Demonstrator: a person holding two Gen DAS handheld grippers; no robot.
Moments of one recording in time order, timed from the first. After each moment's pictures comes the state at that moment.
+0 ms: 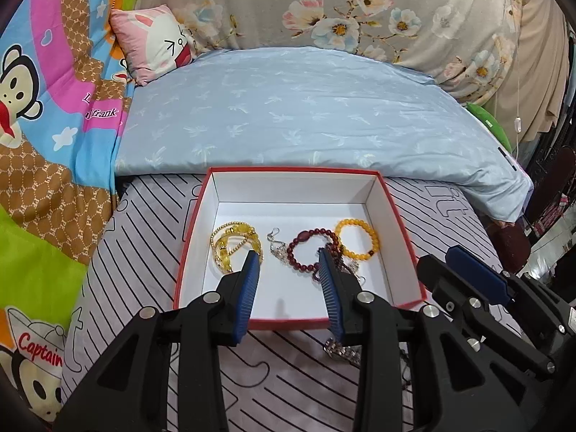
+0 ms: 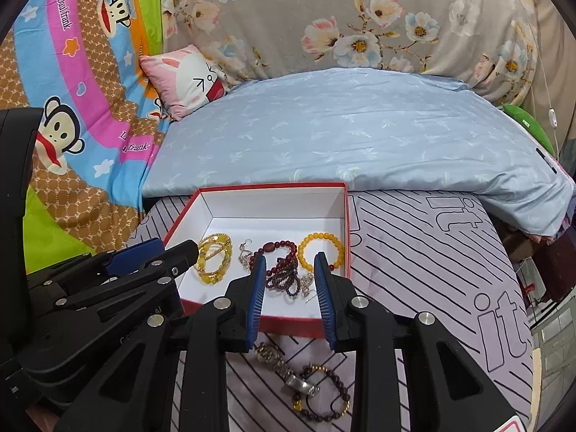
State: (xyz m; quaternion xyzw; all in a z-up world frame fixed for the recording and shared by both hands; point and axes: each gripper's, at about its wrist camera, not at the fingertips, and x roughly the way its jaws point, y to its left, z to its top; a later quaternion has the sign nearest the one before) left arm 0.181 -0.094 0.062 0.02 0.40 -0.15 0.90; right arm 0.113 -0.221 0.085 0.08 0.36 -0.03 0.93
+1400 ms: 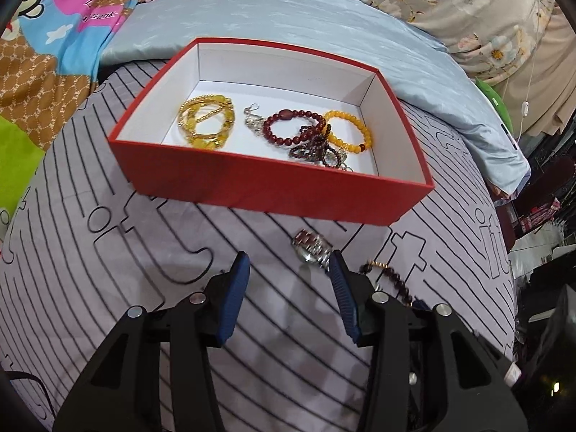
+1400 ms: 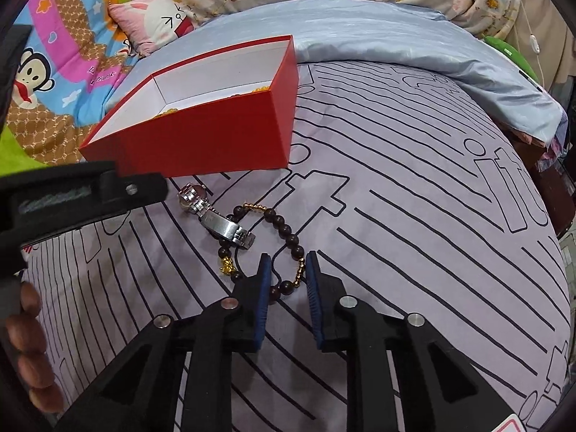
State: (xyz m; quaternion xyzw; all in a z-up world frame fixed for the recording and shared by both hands) left arm 0.144 -0.110 -0.025 -0.04 0.50 -0.15 0.85; right arm 0.050 -0.242 -0.037 0.09 0.46 -0.06 0.88
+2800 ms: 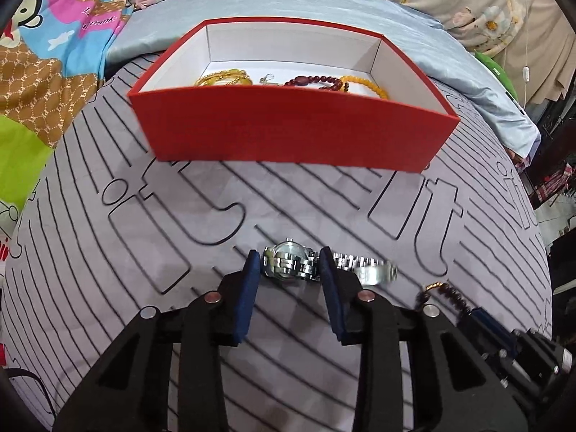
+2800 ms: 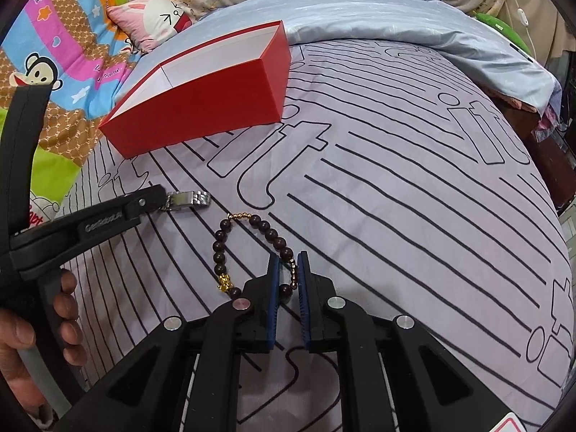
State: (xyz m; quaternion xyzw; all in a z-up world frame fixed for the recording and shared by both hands) left arm 0.115 -0.085 -0.052 0.01 0.50 -0.15 0.86; right arm -0.002 -0.243 -0.037 0.13 0.48 -0.05 0.87
